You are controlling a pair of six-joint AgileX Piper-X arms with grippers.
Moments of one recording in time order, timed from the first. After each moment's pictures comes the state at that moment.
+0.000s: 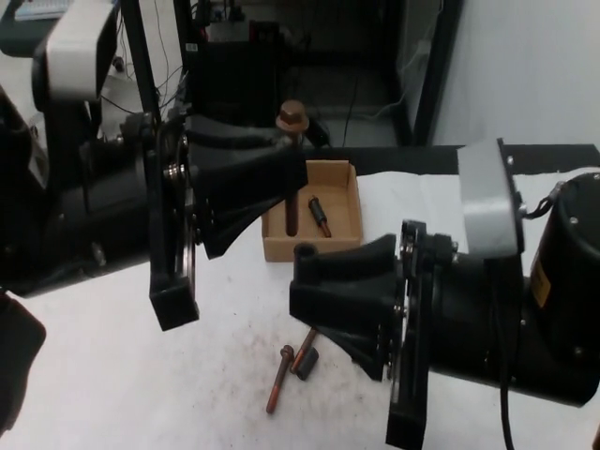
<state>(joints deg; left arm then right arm) -26.2 58.0 -29.5 -37.7 53.3 -18.6 45.1 60.2 -28.5 -21.2 -27.4 11.4</state>
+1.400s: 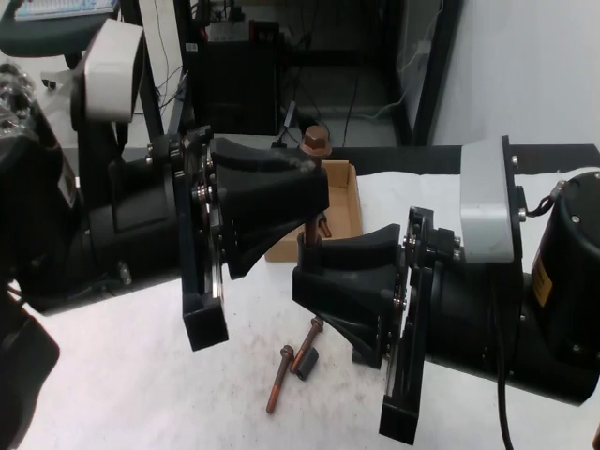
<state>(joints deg) -30.0 58.0 -29.5 -33.3 48.8 -16.3 45.1 60.2 -28.5 -23.9 -24.7 8.1</state>
